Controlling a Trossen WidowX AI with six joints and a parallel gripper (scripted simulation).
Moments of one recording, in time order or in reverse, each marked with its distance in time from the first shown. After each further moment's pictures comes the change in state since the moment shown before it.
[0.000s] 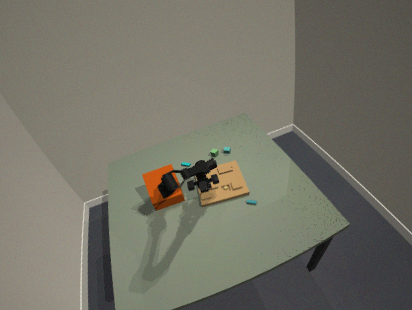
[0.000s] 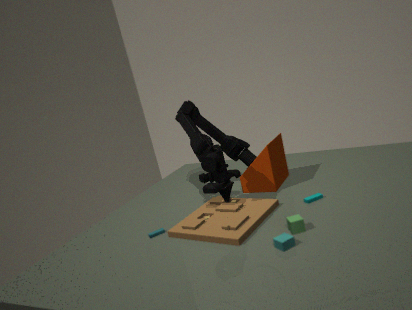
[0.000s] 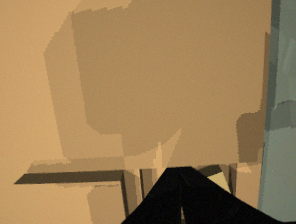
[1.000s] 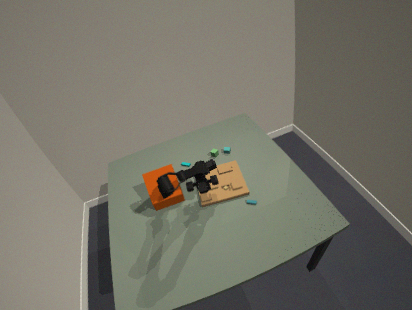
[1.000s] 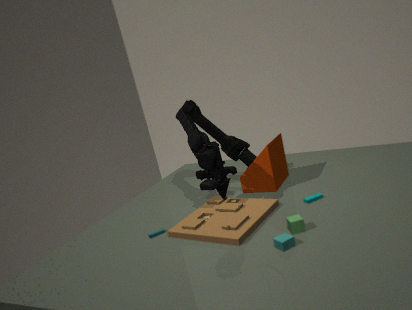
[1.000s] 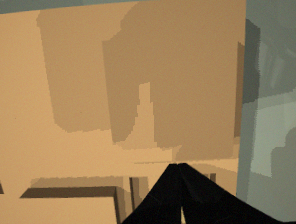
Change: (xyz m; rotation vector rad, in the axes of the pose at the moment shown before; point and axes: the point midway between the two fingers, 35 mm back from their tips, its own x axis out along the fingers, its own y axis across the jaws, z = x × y) arm -0.012 -0.006 0.017 -0.020 -0.010 -0.013
